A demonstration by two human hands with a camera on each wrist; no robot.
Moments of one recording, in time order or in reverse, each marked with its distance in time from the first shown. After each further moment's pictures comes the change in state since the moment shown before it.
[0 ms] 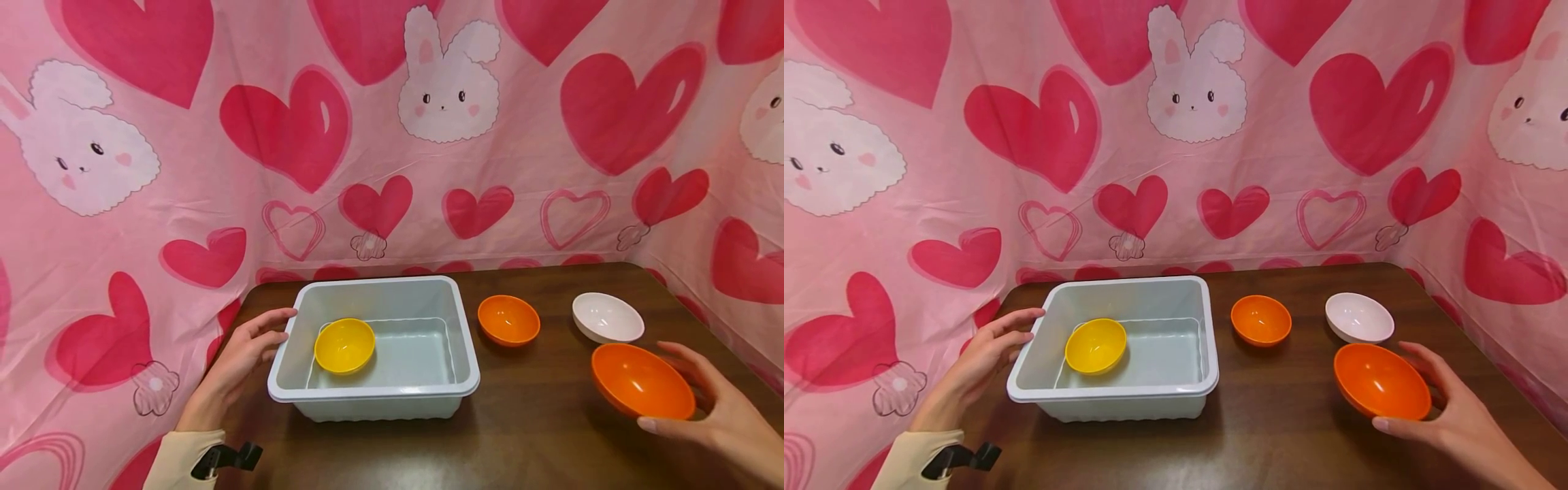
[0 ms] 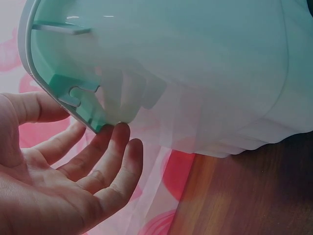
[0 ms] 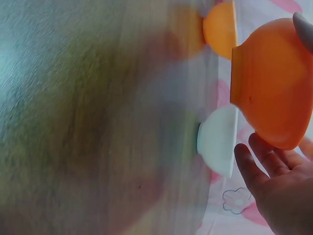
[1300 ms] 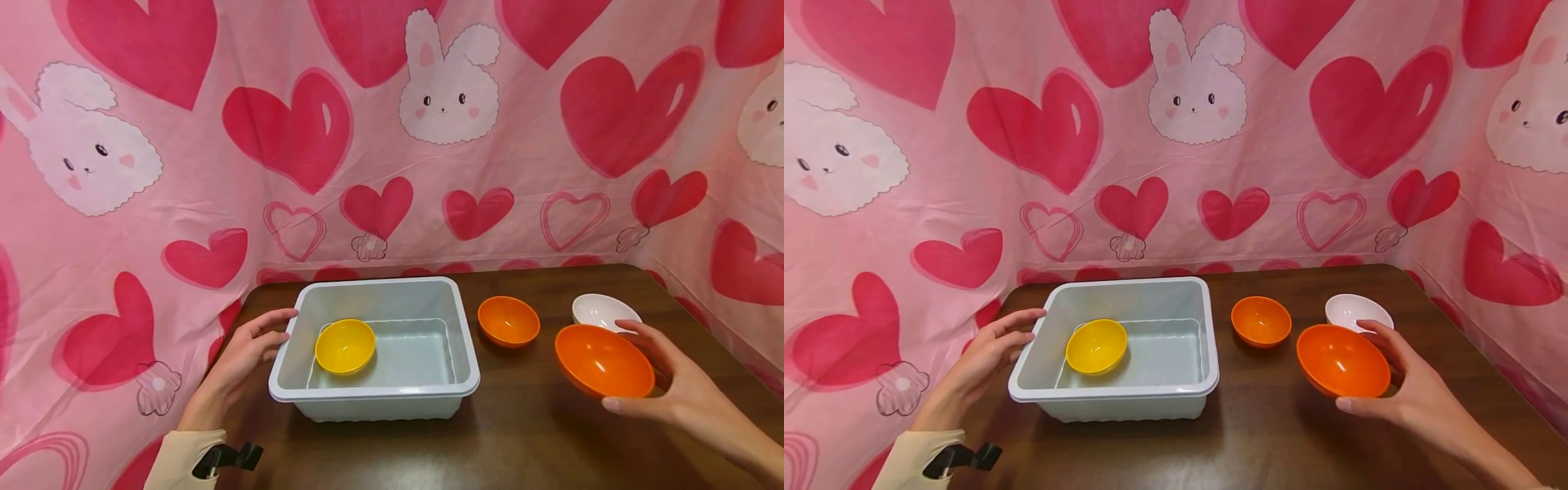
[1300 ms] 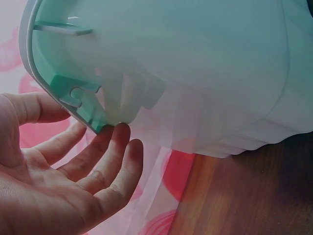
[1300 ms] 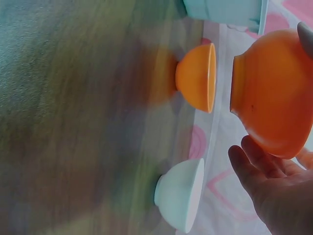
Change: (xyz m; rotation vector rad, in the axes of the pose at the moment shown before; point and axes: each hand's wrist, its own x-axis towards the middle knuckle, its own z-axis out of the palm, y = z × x) left_hand -0.002 0.000 0.000 -0.004 -0.005 0.022; right_hand 0.024 -0.057 0.011 0.003 -0.052 -0.127
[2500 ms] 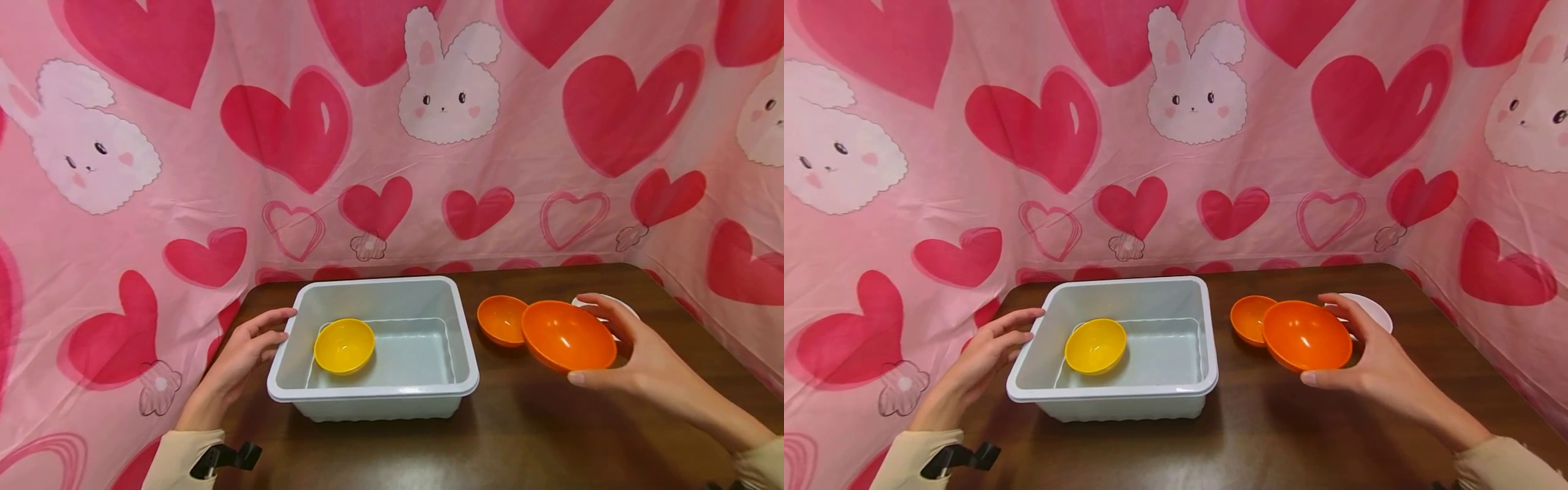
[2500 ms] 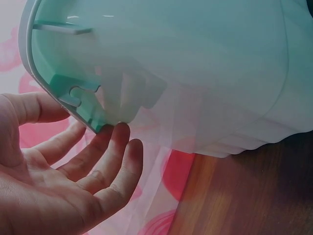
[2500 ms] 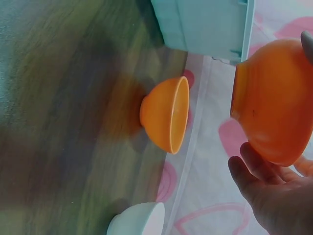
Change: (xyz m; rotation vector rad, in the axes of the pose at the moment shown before) left_hand 0.004 0.000 -0.002 -0.001 -0.002 -0.010; right_hand 0.039 -0.056 0.011 0.062 -0.049 -0.089
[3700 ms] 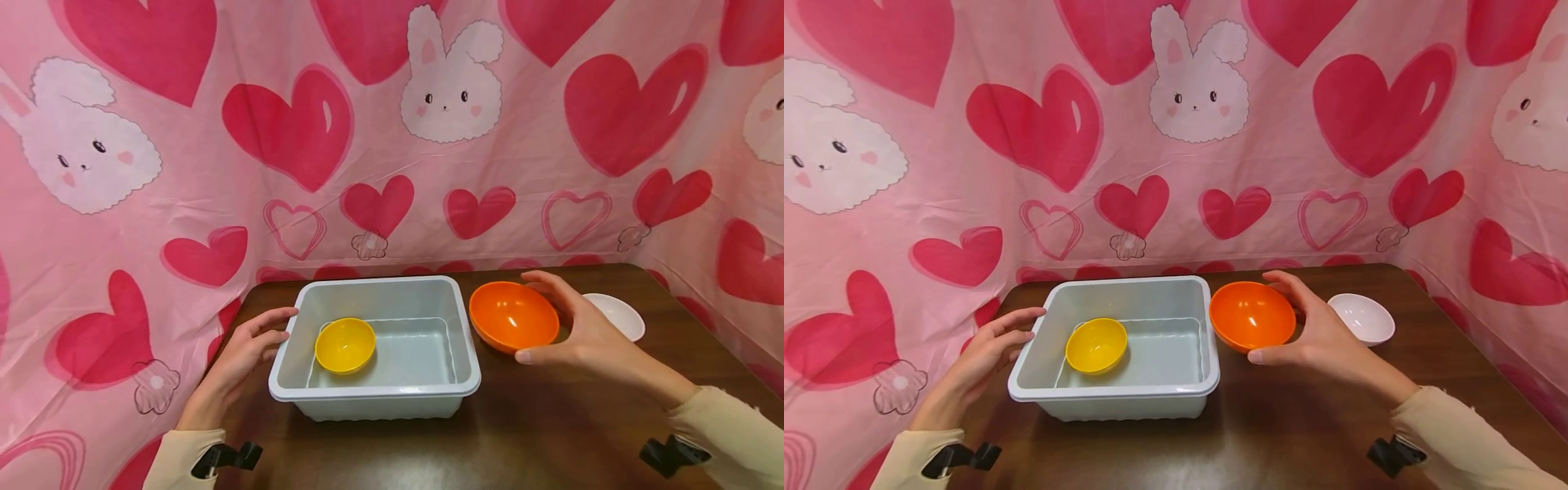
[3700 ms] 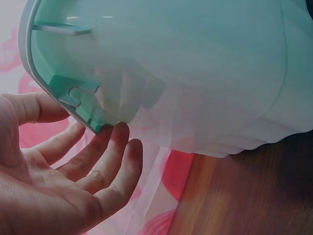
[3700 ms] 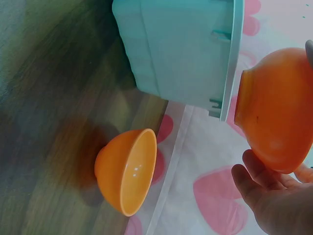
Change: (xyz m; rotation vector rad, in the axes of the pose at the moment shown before) left_hand 0.000 0.002 0.000 -0.007 -0.008 -0.003; right_hand 0.050 -0.045 0.031 0.095 -0.109 -0.045
